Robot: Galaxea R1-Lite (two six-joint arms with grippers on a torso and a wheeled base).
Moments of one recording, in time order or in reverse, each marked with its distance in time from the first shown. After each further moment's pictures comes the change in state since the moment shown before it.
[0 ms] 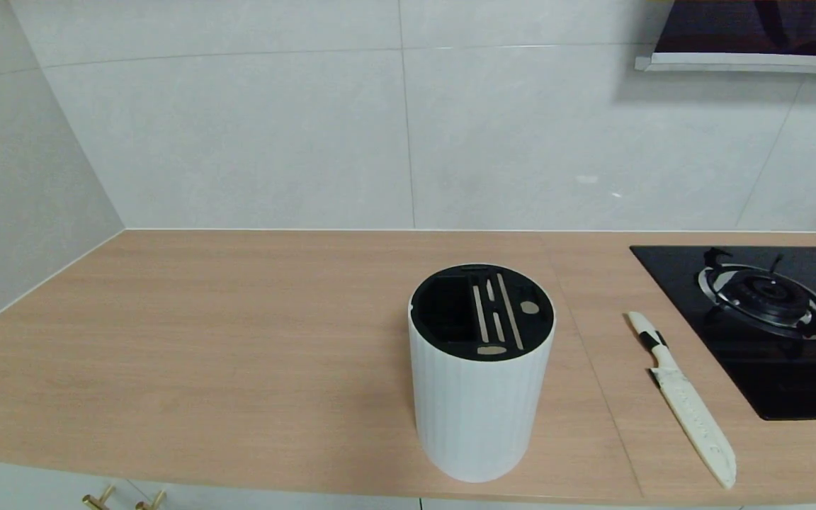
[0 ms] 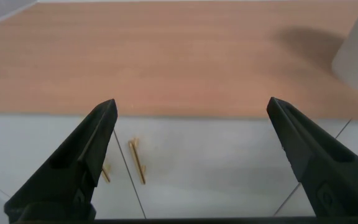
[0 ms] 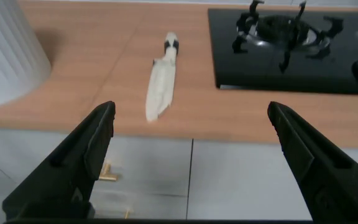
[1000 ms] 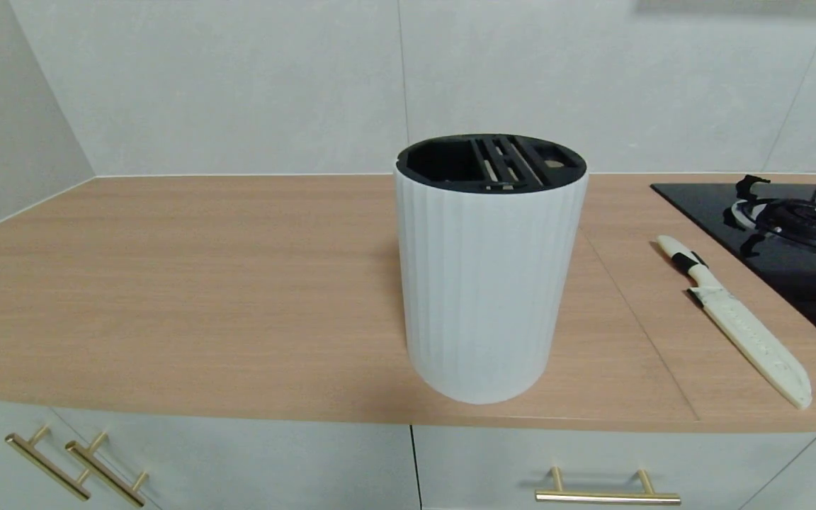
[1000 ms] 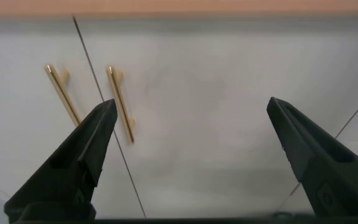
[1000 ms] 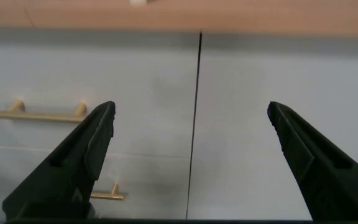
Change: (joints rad) left arm 0.000 0.000 0.000 -0.001 0.000 0.000; right arm 0.000 0.000 0.000 0.000 0.000 0.000
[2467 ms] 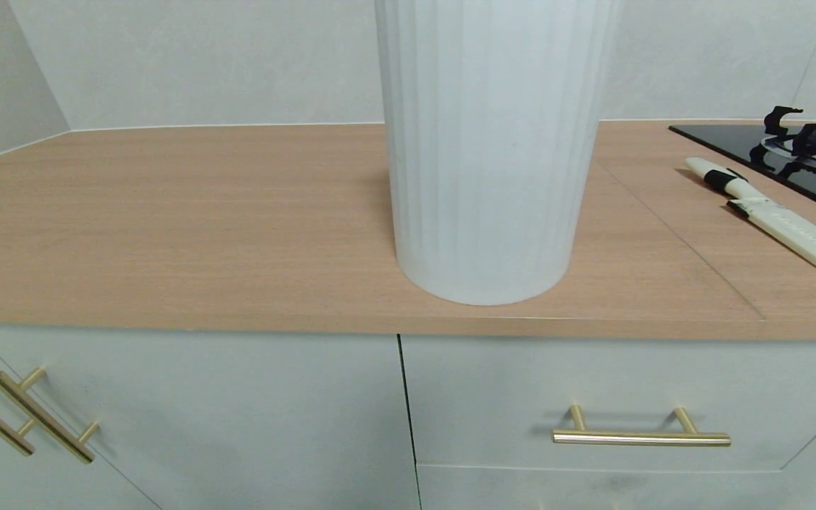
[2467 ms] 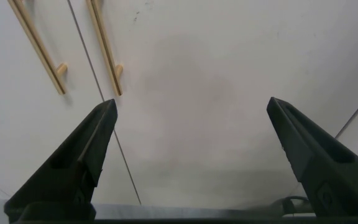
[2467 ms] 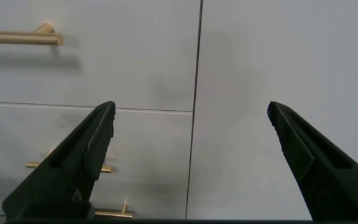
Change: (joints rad) left arm 0.000 0.000 0.000 0.000 0.000 0.001; right arm 0.000 0.000 0.000 0.000 0.000 0.000
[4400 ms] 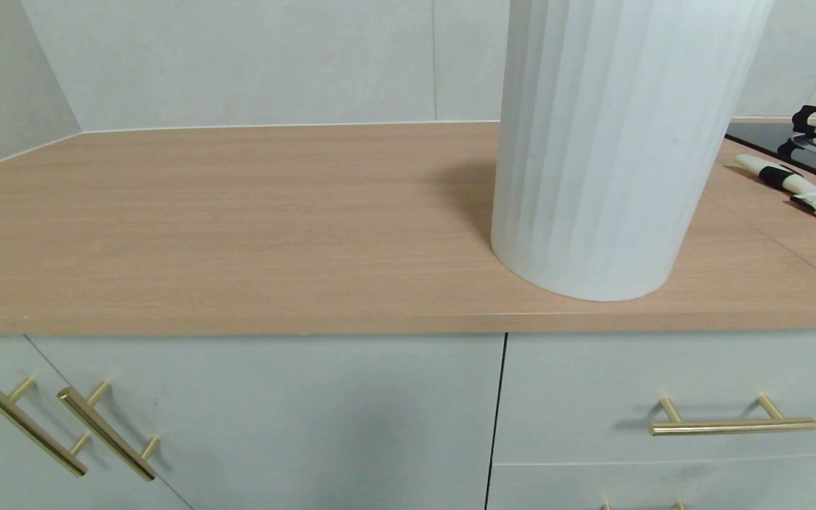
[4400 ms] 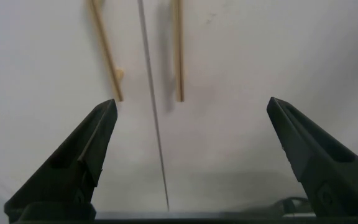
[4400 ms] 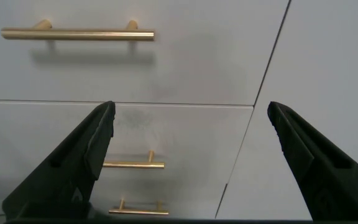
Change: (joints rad) left arm 0.000 0.000 0.000 0.000 0.000 0.001; right arm 0.000 0.000 0.000 0.000 0.001 0.000
